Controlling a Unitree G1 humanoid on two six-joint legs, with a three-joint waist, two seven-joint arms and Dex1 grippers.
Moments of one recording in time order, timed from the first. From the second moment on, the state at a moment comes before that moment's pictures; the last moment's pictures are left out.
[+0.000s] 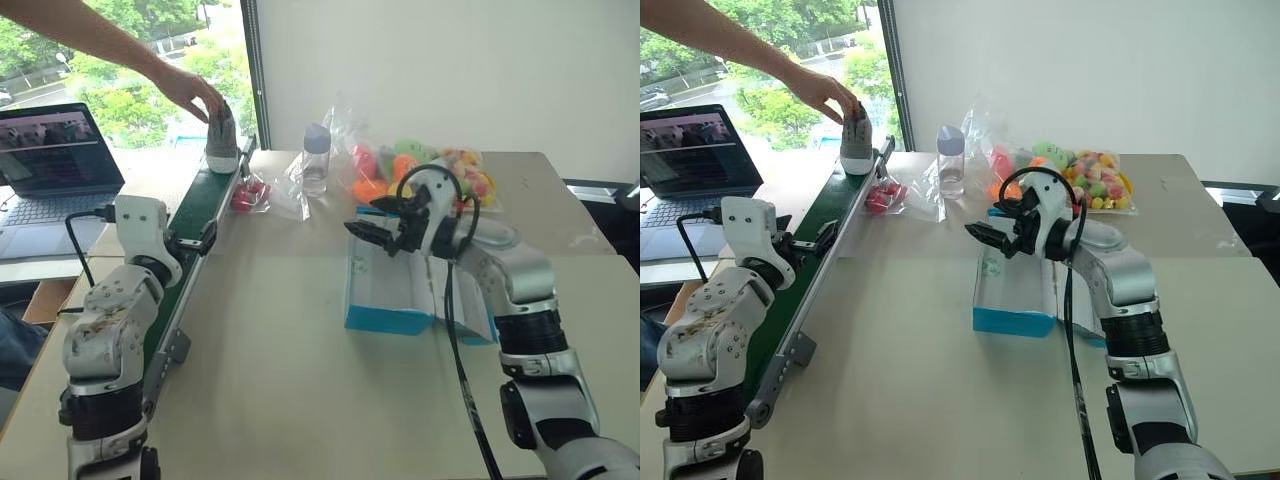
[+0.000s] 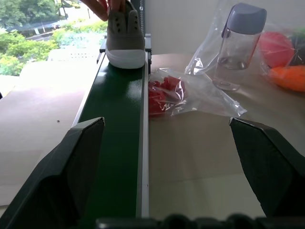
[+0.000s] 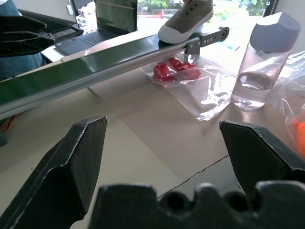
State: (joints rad) left arm -0.34 0.44 0.32 -0.34 -0.34 0.75 -0.22; right arm -0.70 -0.44 0.02 0.05 0.39 0.62 0.77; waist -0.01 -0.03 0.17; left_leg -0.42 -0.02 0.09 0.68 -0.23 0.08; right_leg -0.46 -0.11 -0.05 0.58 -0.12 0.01
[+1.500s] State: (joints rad) left arm -0.47 0.42 0.28 0.07 -0.23 0.69 -0.16; right arm -0.68 -0.41 0.05 -0.01 0.41 0.68 0.69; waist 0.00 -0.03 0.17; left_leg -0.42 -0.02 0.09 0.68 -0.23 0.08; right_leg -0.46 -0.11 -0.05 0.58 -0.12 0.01
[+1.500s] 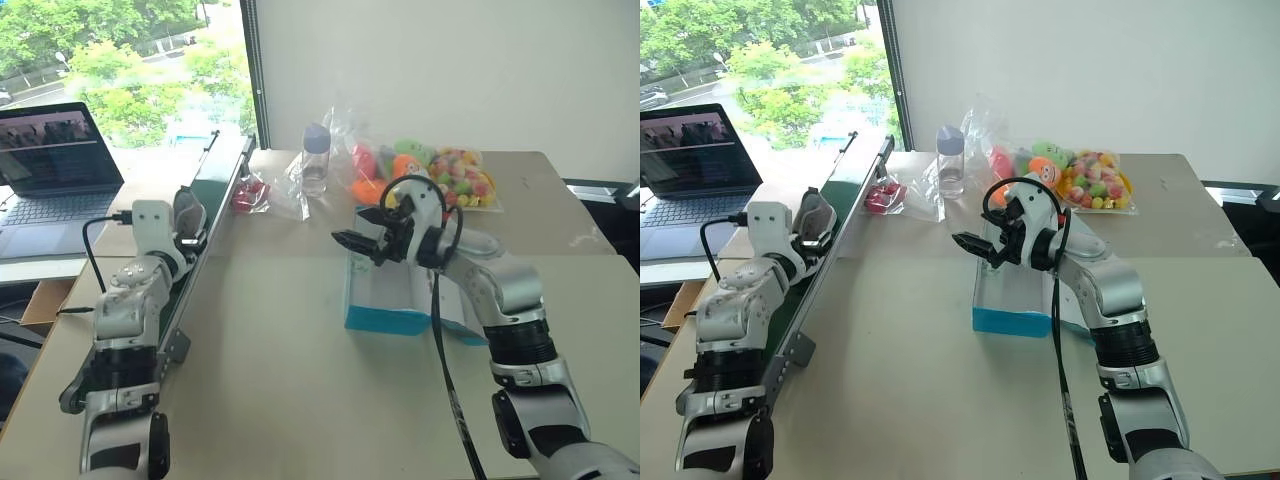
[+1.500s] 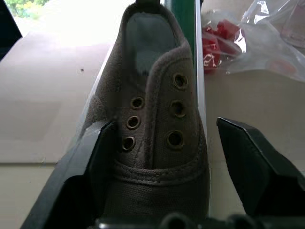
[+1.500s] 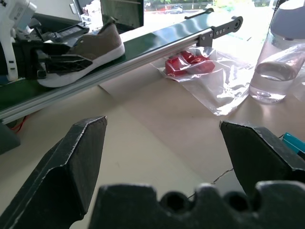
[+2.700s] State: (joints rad) left arm -0.65 0.09 0.03 -0.20 -0.42 0.77 -0.20; right arm -0.86 -0.14 -0.42 0.09 0.82 1.00 0.21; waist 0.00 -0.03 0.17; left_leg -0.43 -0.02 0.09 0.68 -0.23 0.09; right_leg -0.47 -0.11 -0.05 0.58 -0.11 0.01
